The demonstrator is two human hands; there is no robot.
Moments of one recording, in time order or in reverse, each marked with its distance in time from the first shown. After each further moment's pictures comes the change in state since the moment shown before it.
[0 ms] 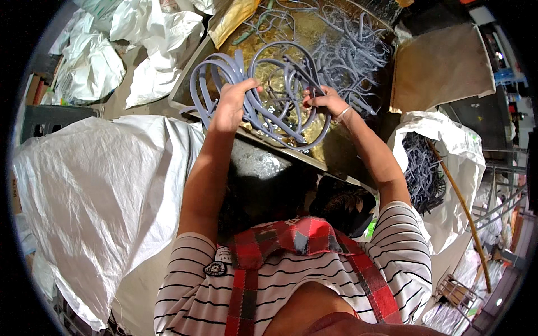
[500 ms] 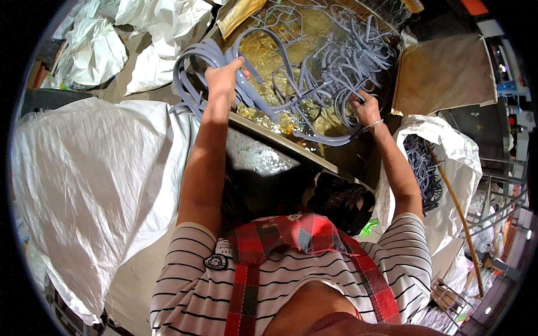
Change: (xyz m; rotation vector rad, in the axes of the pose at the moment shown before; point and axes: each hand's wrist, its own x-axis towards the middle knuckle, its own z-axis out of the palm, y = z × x) left_hand 0.012 0.021 -0.016 -0.140 0.347 0.225; right_hand -0.032 0.021 -0.090 -1.007 0.501 -0.354
